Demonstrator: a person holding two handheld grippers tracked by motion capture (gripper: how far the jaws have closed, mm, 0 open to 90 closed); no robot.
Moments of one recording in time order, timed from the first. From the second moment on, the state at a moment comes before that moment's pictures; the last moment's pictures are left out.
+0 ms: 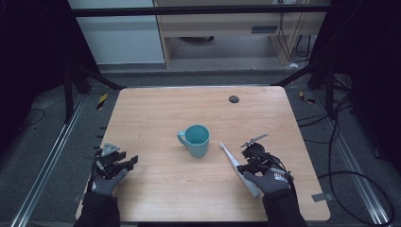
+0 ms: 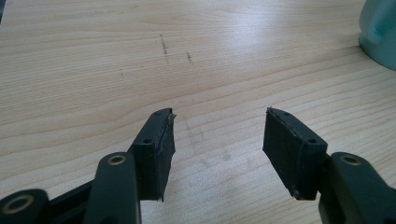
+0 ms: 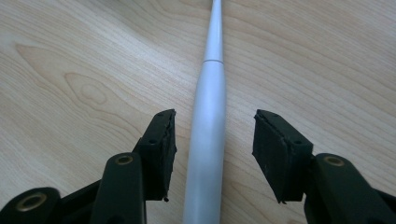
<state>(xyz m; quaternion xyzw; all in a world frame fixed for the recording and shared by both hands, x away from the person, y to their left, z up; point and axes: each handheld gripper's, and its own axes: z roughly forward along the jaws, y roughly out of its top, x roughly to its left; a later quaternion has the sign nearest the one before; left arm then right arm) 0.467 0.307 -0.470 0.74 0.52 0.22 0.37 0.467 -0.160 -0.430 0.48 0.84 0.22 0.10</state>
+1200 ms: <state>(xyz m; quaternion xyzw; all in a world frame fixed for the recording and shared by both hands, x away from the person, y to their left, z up) 0.468 0.306 -0.471 0.74 0.52 0.22 0.36 0.484 -0.147 -0.466 0.48 0.86 0.15 0.05</state>
